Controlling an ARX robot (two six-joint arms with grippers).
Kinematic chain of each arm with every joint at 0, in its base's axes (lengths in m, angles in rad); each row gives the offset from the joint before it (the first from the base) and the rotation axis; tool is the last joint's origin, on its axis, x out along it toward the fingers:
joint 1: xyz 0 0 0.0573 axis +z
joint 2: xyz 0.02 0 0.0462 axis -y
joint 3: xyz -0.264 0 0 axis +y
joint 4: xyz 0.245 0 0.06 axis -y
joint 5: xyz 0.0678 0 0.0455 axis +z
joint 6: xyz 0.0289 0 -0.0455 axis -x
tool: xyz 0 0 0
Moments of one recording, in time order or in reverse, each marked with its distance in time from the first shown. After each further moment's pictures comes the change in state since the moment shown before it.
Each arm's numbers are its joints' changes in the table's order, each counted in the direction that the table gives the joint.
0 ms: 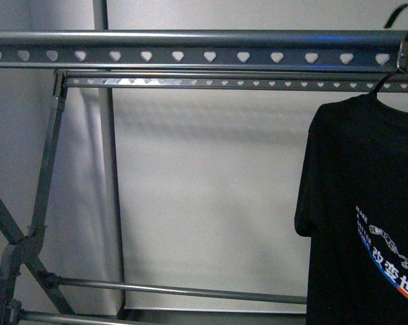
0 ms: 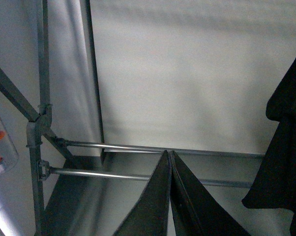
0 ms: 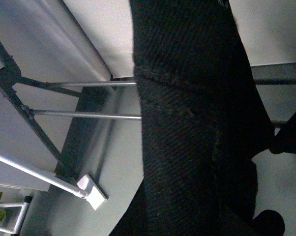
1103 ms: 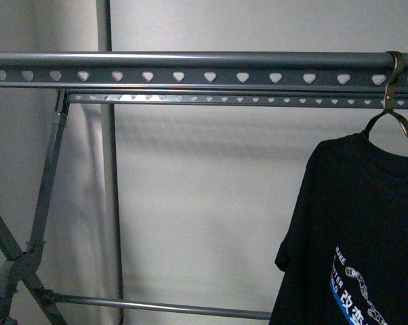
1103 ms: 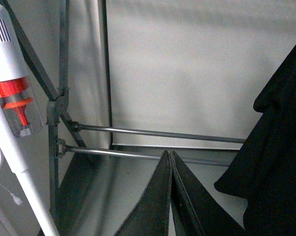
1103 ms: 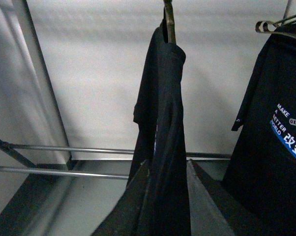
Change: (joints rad) left arm 0.123 0.583 0.381 -0.182 -0.117 -0.007; right arm 0.249 1.361 0.929 0.127 -0.475 0.024
